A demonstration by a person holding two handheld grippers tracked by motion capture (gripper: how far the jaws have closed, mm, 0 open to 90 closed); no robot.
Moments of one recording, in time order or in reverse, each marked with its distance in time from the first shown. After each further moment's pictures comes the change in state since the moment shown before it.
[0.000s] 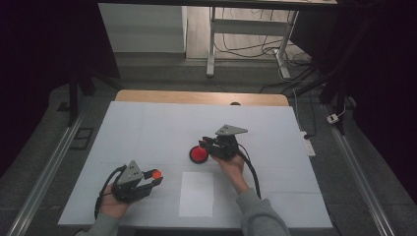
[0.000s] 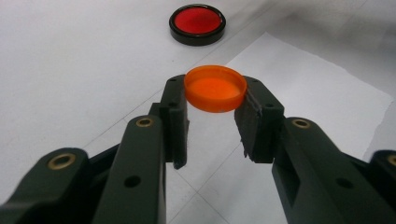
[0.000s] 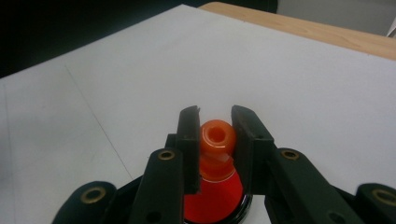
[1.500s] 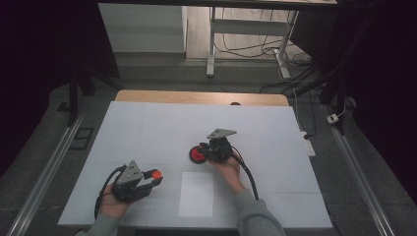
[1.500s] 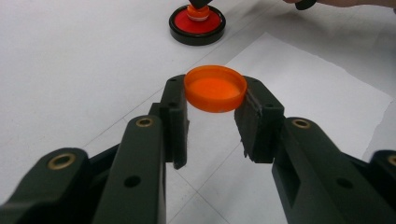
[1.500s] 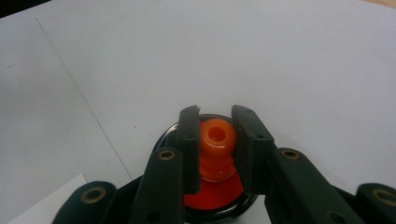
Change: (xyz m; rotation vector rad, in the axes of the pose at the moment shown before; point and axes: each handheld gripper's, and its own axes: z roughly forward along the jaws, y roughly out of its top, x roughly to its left) left arm 0.000 0.000 -0.001 -0.002 -0.003 0.000; right arm 0.004 -0.012 0.023 0.132 -0.024 -0.030
